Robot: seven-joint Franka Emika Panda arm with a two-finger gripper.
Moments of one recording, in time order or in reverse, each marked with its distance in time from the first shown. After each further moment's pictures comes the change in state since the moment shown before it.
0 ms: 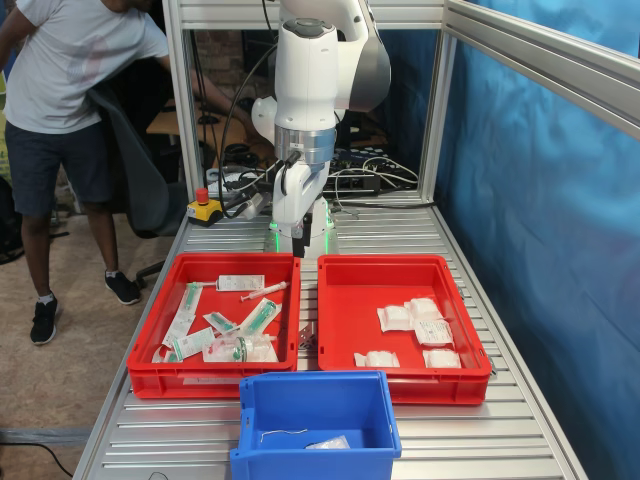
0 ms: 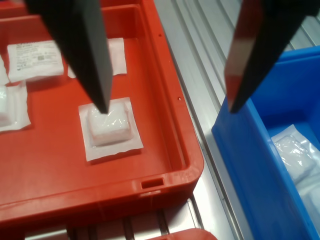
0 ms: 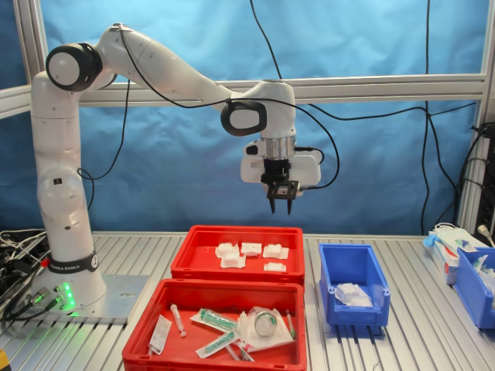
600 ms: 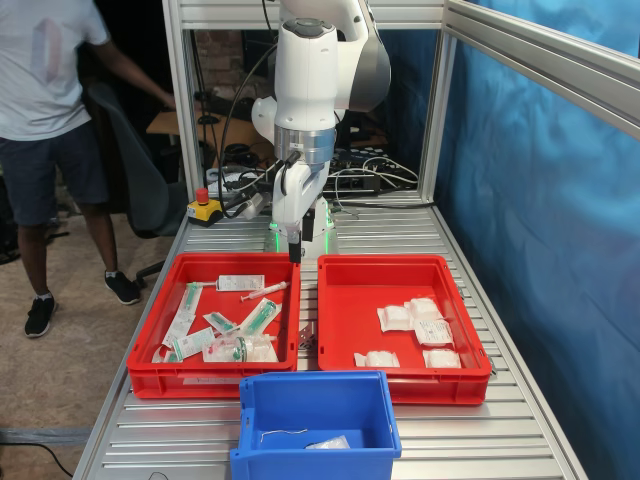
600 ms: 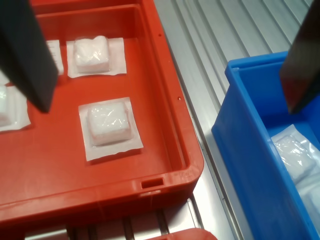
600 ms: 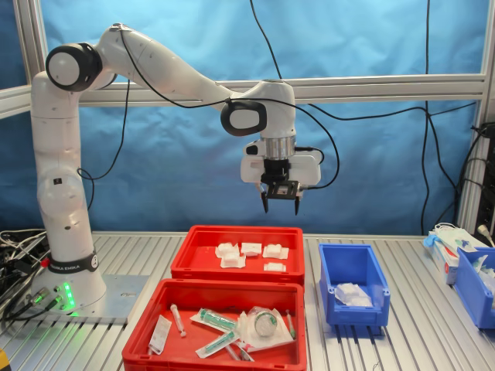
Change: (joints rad) arm 0.000 0.000 0.000 0.000 0.000 0.000 0.000
